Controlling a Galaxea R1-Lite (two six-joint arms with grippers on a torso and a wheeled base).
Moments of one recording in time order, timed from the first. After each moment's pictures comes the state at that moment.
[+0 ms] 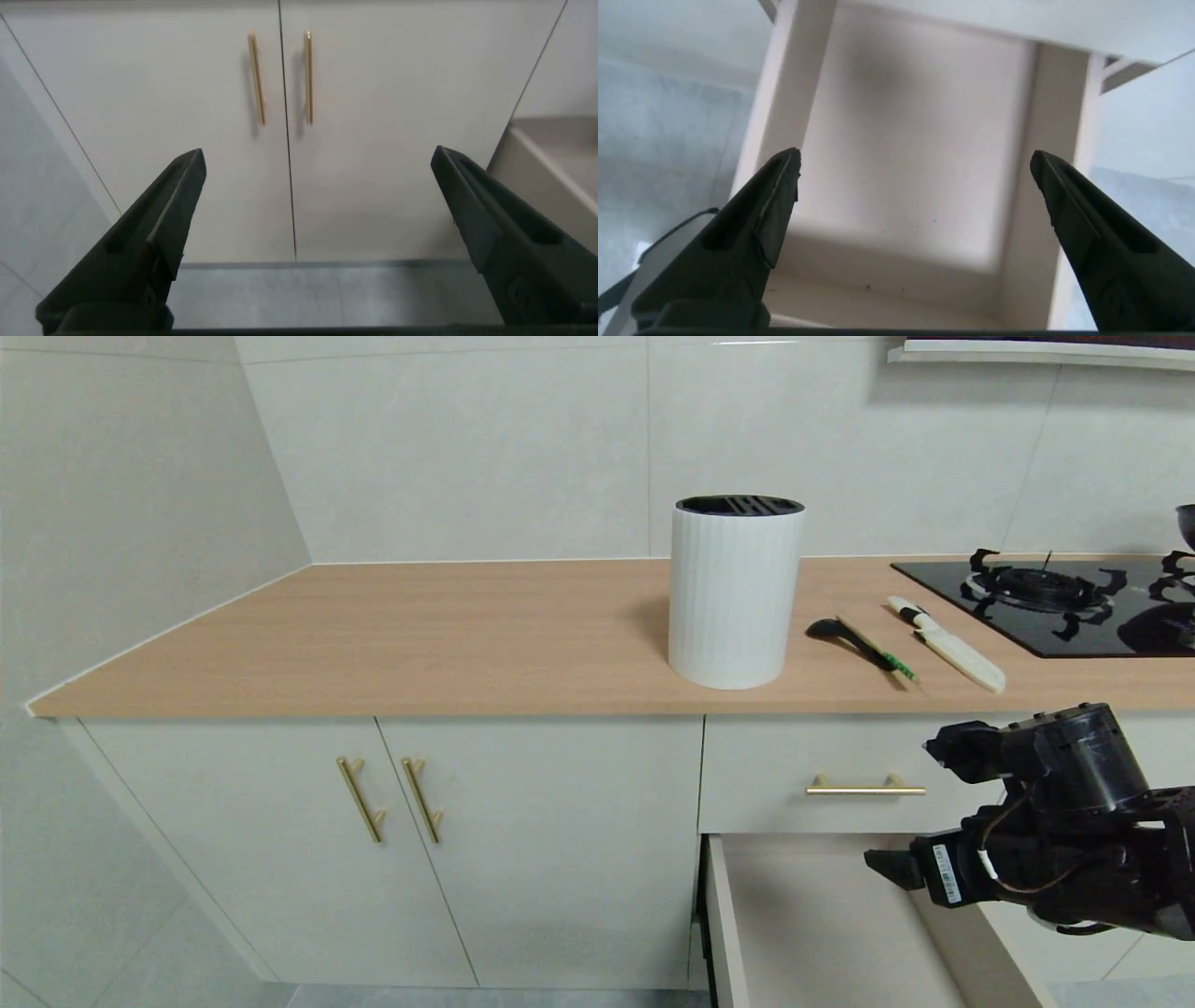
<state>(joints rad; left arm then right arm) 0.00 0.00 0.00 0.00 -0.02 0.01 0.41 1.59 -0.63 -0.21 -0.20 0.12</state>
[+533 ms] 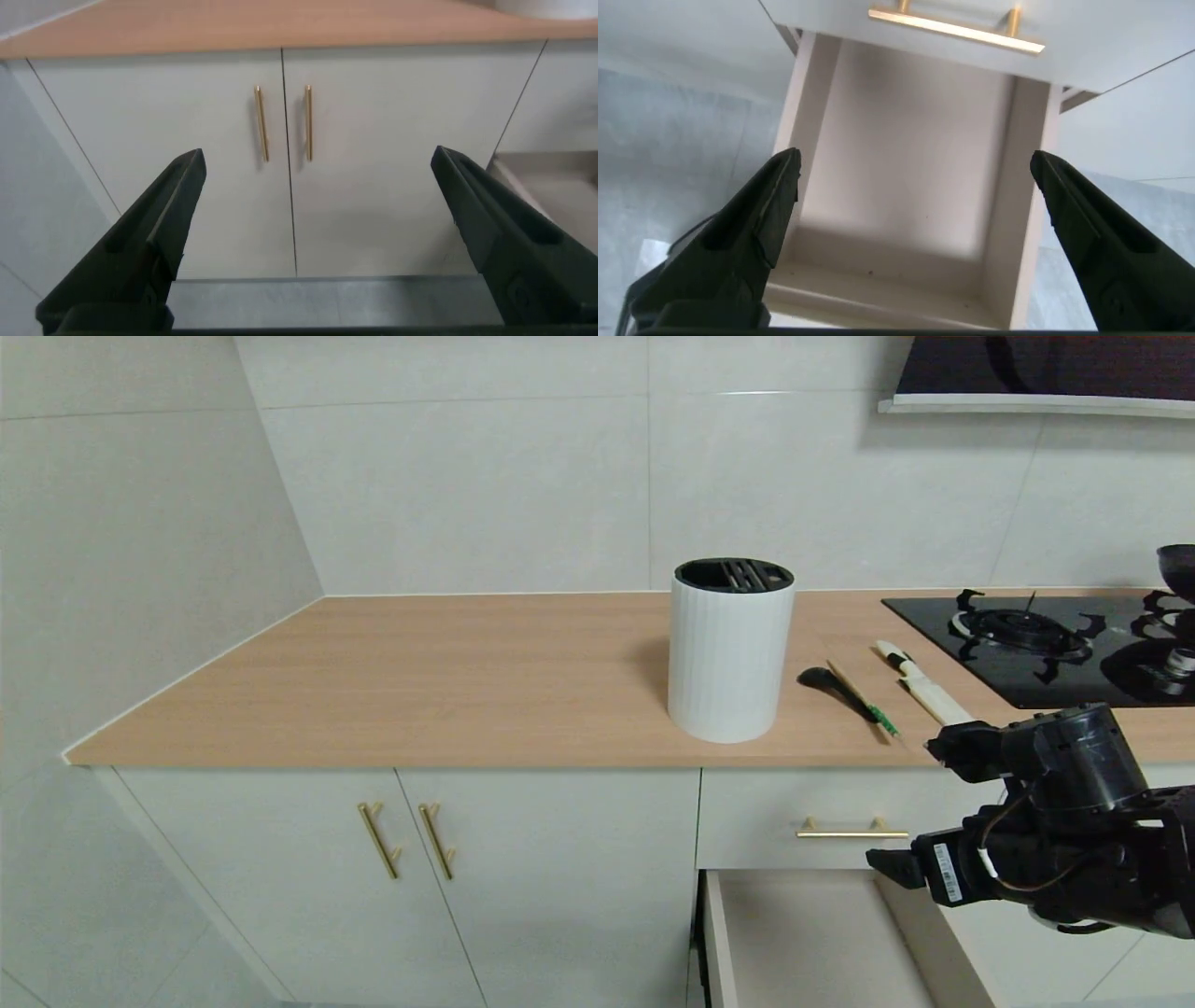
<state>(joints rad) 0.00 0.00 0.00 0.00 -0.02 0.01 0.41 1.60 -0.63 -0.21 -0.20 0.12</state>
